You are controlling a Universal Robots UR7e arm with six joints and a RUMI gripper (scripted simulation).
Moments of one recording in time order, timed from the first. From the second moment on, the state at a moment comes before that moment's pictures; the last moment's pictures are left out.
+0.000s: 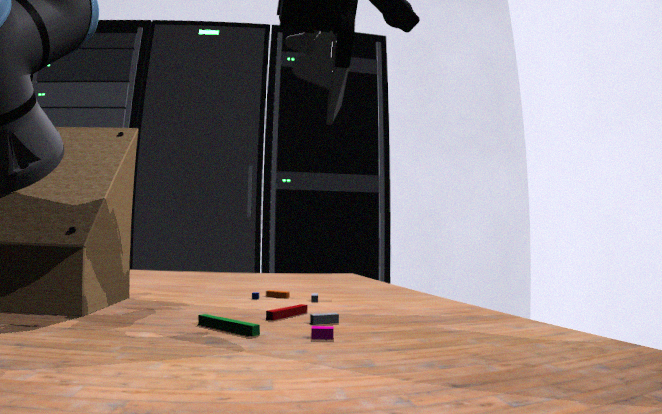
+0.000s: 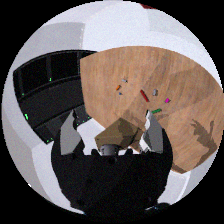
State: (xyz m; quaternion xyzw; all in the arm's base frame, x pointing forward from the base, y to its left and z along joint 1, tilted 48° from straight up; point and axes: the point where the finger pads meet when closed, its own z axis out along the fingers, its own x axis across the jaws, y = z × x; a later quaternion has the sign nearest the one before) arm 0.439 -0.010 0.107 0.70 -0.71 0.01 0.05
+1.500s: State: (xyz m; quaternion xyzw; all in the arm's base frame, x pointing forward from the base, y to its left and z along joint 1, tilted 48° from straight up) arm 0.344 -0.056 -0.090 0.66 -0.69 0.17 0.24
